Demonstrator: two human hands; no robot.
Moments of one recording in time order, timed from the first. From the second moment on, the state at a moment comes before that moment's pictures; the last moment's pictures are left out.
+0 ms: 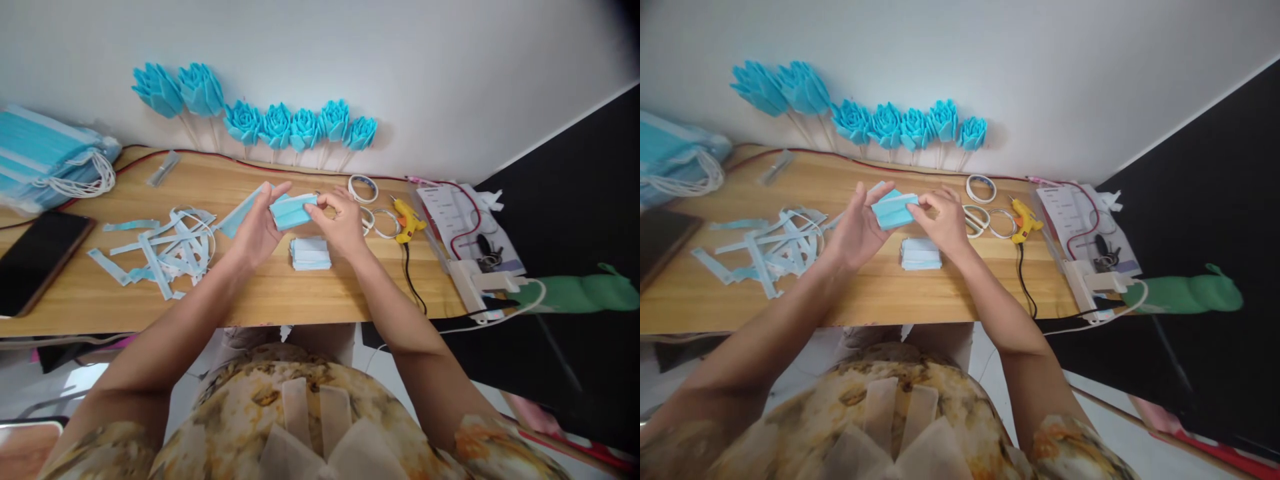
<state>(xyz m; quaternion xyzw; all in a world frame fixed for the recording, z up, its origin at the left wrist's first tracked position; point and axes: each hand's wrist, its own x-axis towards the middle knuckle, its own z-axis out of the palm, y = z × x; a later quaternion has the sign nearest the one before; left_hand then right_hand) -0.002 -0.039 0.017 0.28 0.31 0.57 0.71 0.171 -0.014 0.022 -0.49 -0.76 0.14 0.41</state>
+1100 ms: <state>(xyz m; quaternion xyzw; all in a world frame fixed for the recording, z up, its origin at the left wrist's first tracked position) -0.001 -0.040 0.004 0.41 0.43 0.58 0.56 0.177 -0.011 0.009 -0.45 -0.60 0.40 0.52</state>
